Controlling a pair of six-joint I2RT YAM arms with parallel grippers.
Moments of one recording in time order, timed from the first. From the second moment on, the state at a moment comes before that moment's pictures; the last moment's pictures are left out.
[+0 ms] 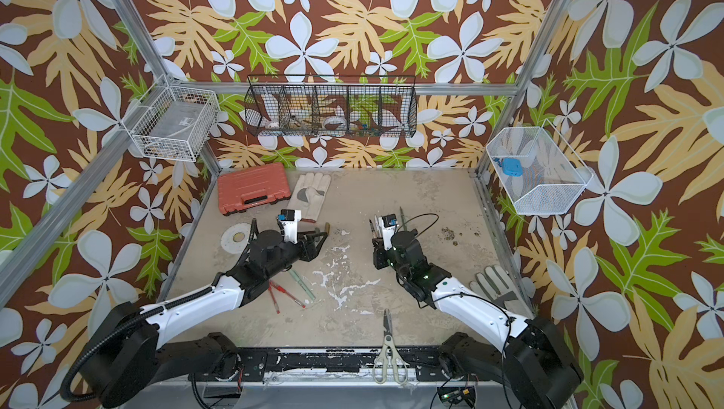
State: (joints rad) left arm -0.59 1.20 0.51 0.45 0.11 -0.54; right arm 0.57 1.17 0.59 0.10 0.04 0.27
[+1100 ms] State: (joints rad) left arm -0.60 1.17 0.44 0.66 0.34 -0.51; right arm 0.11 1.98 1.21 -0.21 -0.03 0.20
